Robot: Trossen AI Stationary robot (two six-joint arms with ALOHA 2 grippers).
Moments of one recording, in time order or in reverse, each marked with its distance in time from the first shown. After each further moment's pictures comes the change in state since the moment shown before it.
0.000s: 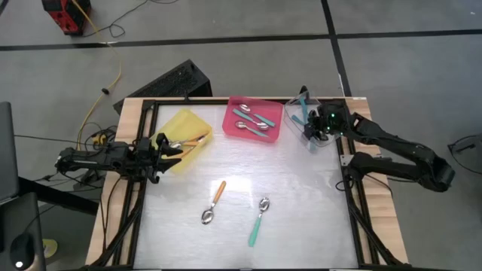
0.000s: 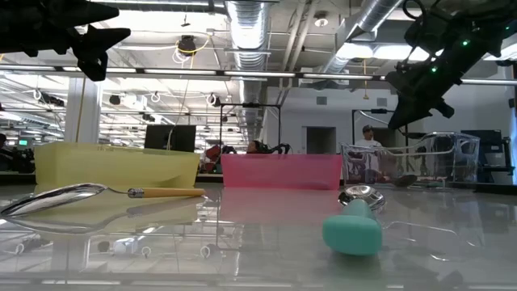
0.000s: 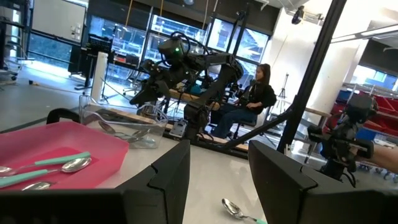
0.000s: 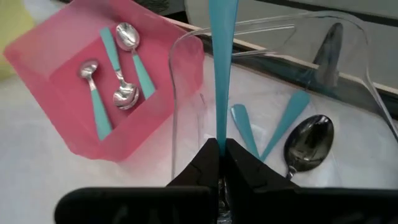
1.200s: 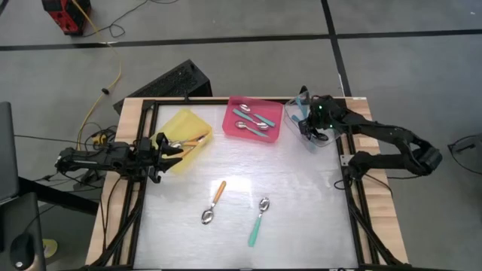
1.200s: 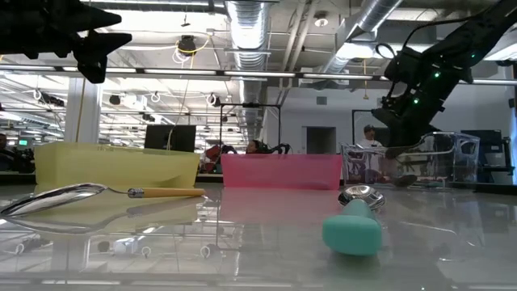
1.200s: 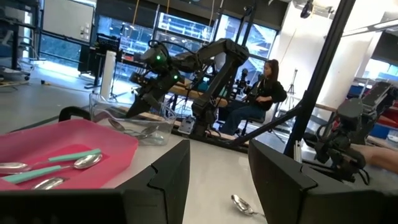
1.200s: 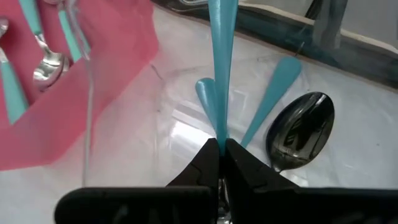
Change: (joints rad) left arm 0.000 0.000 0.000 -0.022 -0.027 0.018; right arm -0.144 0.314 0.001 0.133 -0.066 -0.072
